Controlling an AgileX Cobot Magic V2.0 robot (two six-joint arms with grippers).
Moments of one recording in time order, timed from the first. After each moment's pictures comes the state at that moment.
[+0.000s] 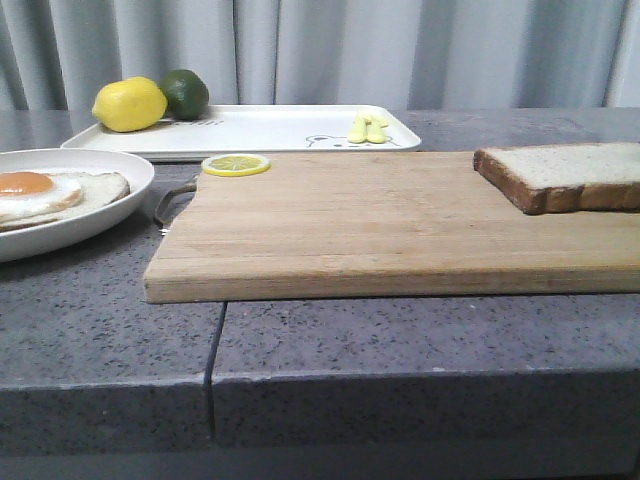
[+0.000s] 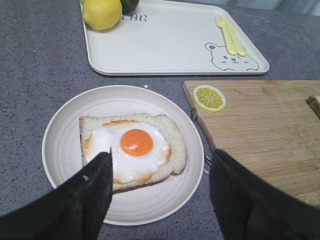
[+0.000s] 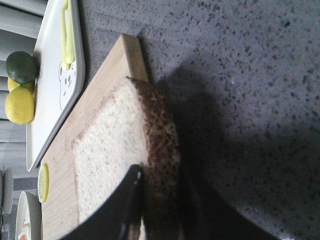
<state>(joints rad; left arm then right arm) -0.04 0.63 -0.77 -0.40 0.74 0.14 -0.47 1.53 -0.67 1.49 0.87 -0.93</state>
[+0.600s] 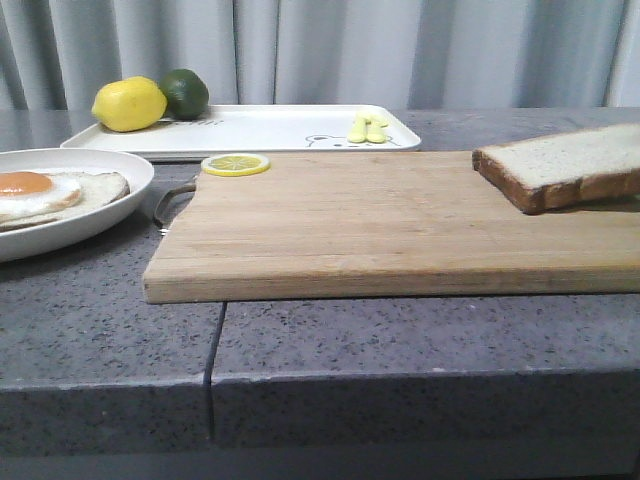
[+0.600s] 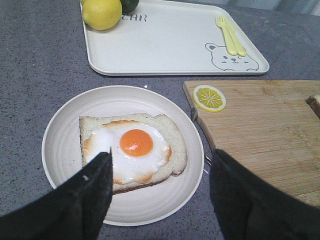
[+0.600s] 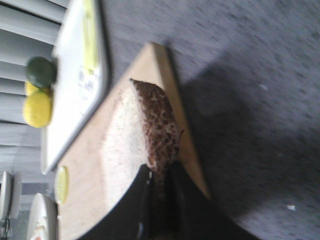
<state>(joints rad) -0.04 0.63 -0.77 -0.40 0.74 0.14 -0.47 1.44 -0.66 1.52 0.88 -0.93</state>
